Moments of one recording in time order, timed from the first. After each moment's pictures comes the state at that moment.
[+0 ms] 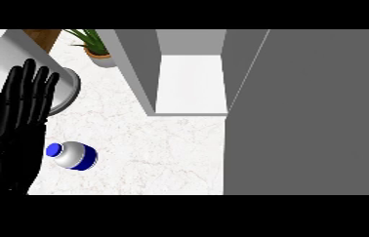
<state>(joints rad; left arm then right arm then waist) -0.03 0.11 0.00 -2.10 0.00 0.00 0.04 0.03 -0.10 0.02 -2.10 -0.05 -0.03 -0.02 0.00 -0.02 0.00</state>
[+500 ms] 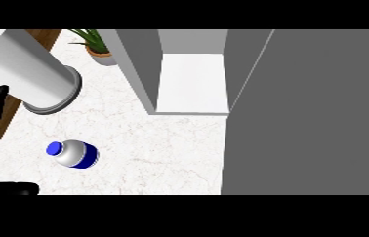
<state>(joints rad) 0.06 0.19 0.27 -2.04 0.30 -0.11 0.05 0.18 -0.12 0.12 -2.26 -0.12 0.06 0.07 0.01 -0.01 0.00</state>
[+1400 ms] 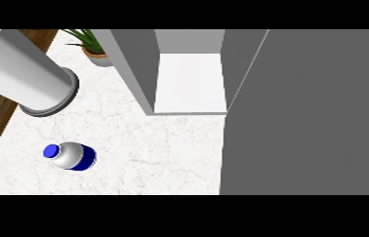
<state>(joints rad) 0.28 0.21 0.44 -2.08 0.42 -0.21 0.16 0.55 -0.12 0.36 -2.48 -0.06 0.14 0.04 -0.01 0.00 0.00</state>
